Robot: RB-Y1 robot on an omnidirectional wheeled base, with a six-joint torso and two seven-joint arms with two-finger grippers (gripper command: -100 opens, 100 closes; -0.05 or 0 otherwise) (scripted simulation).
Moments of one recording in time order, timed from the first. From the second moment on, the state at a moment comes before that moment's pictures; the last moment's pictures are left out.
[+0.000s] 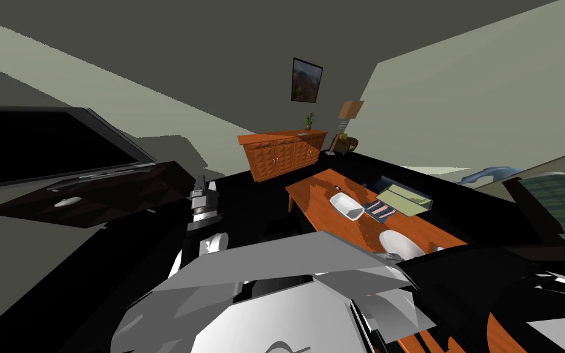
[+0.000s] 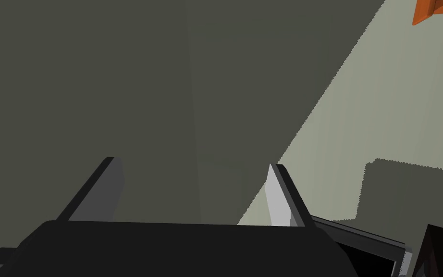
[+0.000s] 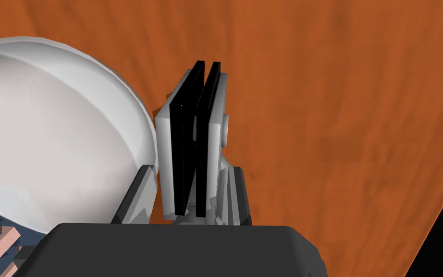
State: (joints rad) left arm 0.49 0.03 0.01 -2.23 0.02 -0.38 -0.17; right arm 0.34 -1.18 0.70 -0.40 0.59 -0.76 0.26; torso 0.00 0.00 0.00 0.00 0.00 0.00
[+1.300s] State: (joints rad) left arm 0.49 0.03 0.01 -2.23 0.02 -0.38 -0.17; right arm 0.35 -1.37 0.70 -0.32 0.60 -0.86 0.20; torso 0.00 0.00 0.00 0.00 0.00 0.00
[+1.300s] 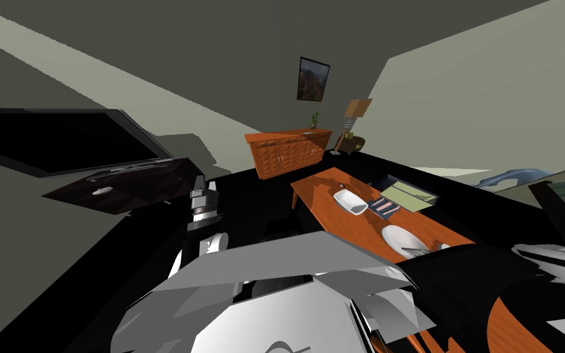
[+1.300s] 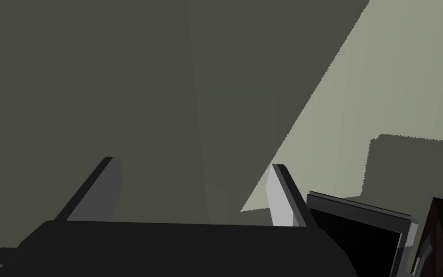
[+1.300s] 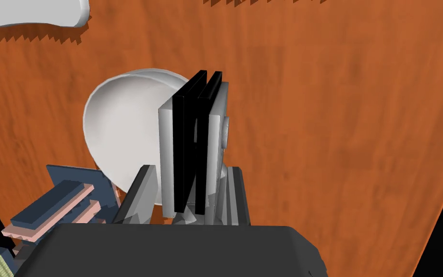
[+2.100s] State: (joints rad) left arm 0.49 0.03 0.01 -2.23 0.02 -0.38 -0.17; right arm 0.37 -1.45 0.70 -0.38 0.58 -0.91 0.12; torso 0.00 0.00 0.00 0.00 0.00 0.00
